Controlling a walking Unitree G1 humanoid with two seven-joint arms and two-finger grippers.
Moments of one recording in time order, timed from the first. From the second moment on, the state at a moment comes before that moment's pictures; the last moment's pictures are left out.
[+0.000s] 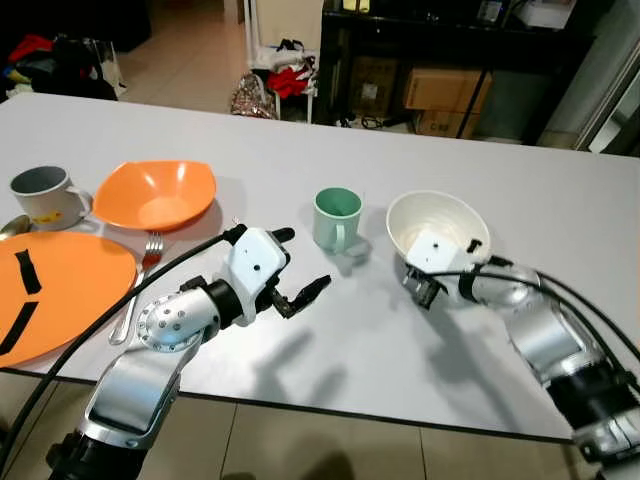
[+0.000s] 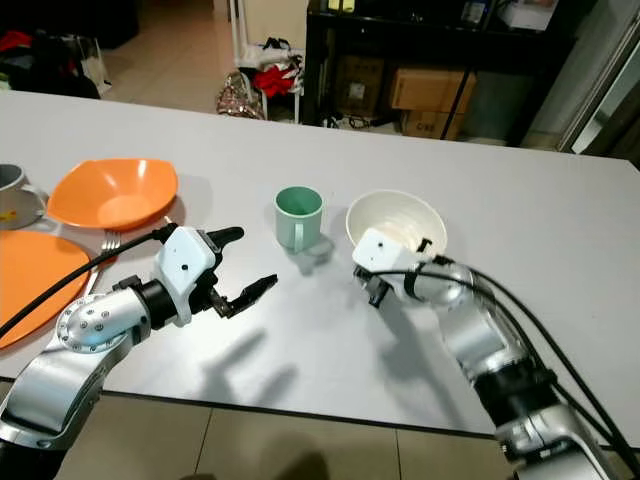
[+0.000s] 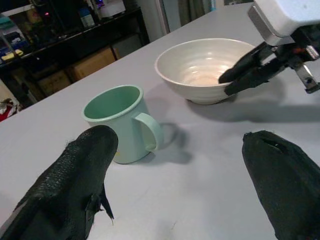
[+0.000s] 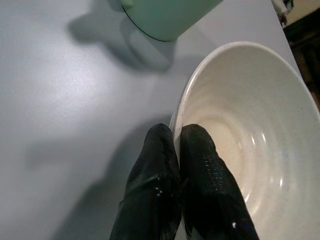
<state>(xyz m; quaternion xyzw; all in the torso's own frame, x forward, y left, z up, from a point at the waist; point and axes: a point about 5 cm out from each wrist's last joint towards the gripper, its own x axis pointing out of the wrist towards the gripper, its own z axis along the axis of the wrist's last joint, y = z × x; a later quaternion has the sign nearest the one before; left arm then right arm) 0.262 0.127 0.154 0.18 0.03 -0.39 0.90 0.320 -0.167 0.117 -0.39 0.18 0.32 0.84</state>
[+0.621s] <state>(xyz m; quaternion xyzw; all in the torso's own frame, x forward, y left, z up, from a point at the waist) 0.261 0.125 0.153 0.17 0.04 -0.41 0.90 0.330 -0.162 0.120 -0.39 0.17 0.37 0.83</state>
